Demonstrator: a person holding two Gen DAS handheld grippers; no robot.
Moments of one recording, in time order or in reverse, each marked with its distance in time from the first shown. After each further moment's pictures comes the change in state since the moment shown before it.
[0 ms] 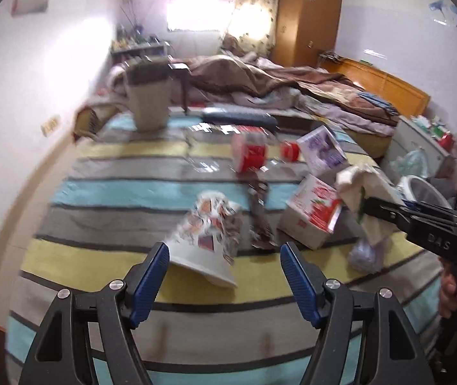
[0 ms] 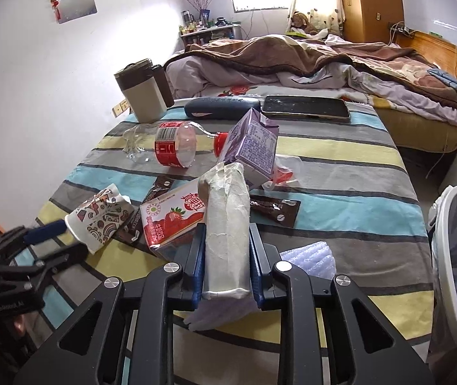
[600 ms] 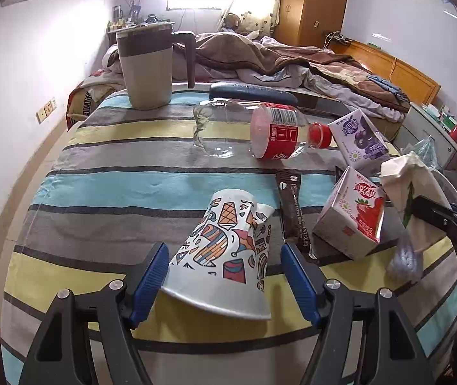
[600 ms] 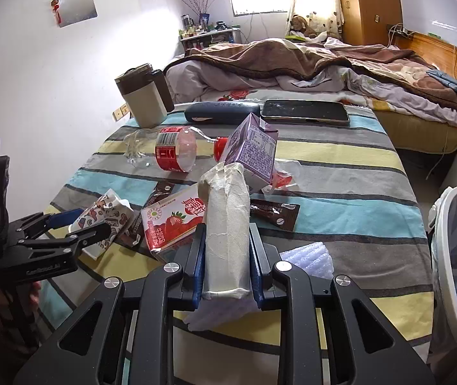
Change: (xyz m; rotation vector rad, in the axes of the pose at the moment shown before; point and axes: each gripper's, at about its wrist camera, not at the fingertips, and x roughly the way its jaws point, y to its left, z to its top) left arm 0.065 0.024 0.014 -0.016 0.132 -0.032; right arm -0.002 -0.003 -0.001 0.000 -0.020 0.004
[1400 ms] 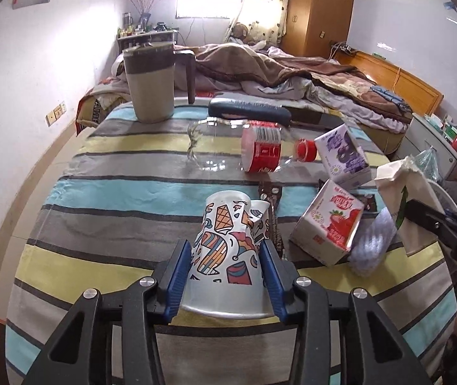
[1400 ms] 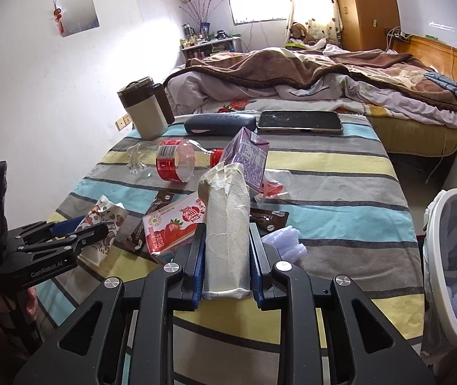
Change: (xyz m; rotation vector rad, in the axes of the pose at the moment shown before) left arm -0.033 -0.021 0.000 -0.026 -0.058 0.035; right arm -0.015 -0.011 0.001 0.010 -0.045 0.020
